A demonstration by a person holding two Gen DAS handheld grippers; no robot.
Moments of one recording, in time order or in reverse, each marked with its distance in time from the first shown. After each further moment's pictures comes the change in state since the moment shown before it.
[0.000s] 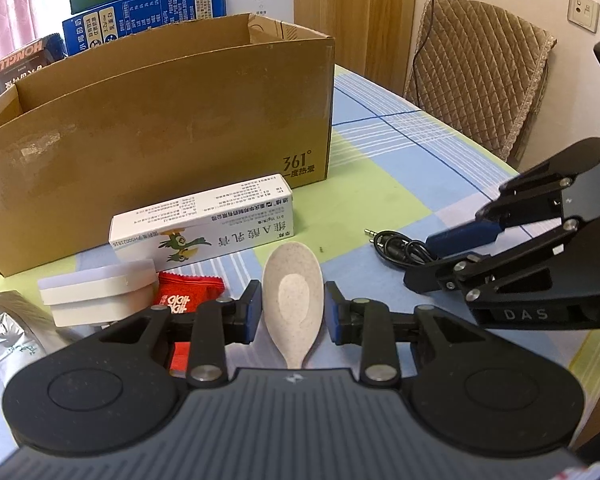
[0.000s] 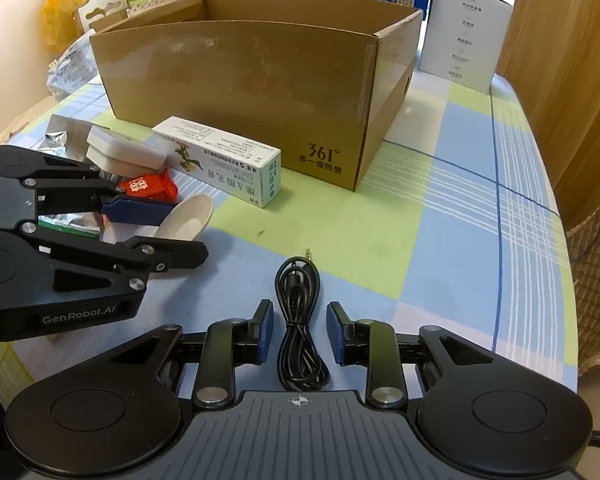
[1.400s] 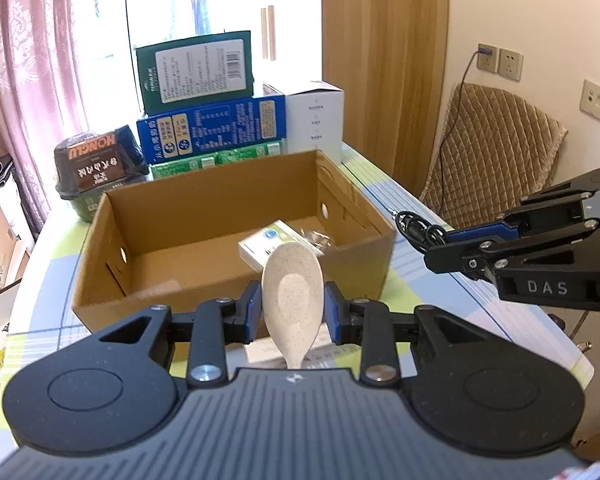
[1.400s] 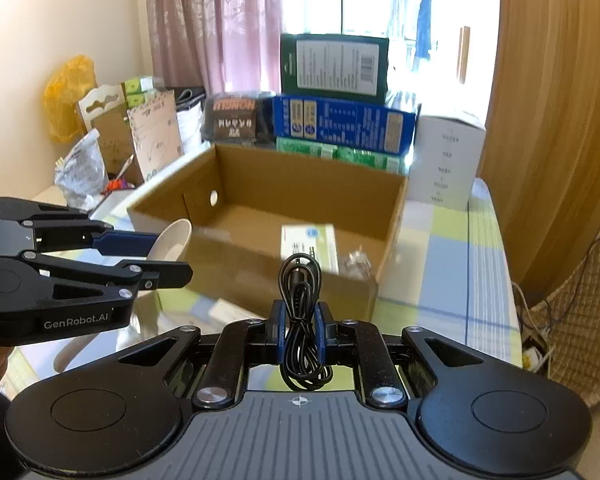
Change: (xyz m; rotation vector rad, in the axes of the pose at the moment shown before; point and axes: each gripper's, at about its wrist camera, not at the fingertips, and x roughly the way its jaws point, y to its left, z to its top) left arm -0.123 0.064 0.103 -0.040 -0.131 0.070; right arm -0.112 0.033 0.115 0.065 -0.239 -0.012
